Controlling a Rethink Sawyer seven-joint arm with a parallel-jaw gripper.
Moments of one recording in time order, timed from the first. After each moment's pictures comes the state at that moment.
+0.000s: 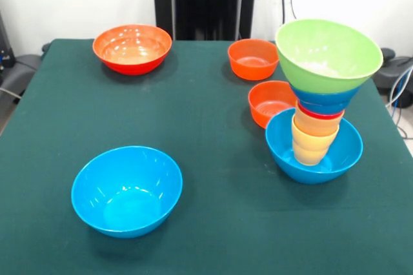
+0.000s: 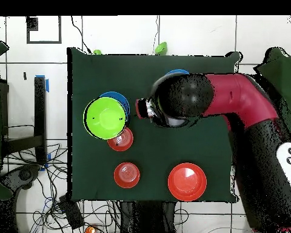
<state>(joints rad) -0.85 -0.88 0.87 1.64 -0.32 1.13 1.63</state>
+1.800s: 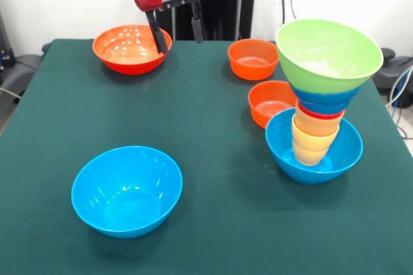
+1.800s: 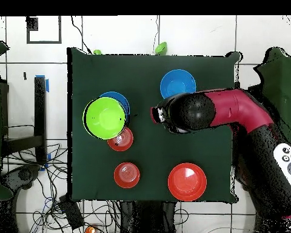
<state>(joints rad) -0.96 -0.75 0.94 1.72 -0.55 0.95 1.63</state>
